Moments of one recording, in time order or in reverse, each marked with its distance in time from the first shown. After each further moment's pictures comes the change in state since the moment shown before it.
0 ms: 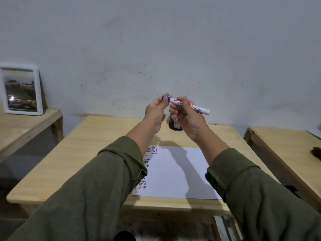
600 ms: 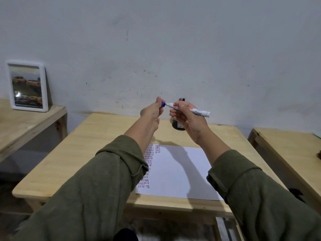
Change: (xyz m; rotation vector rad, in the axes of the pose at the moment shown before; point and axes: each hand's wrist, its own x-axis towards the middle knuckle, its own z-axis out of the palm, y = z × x) left_hand 0.009 0.006 -0.015 -0.031 0.289 -0.154; right_hand -0.001 0.008 0.004 -0.116 -0.081 -0.062
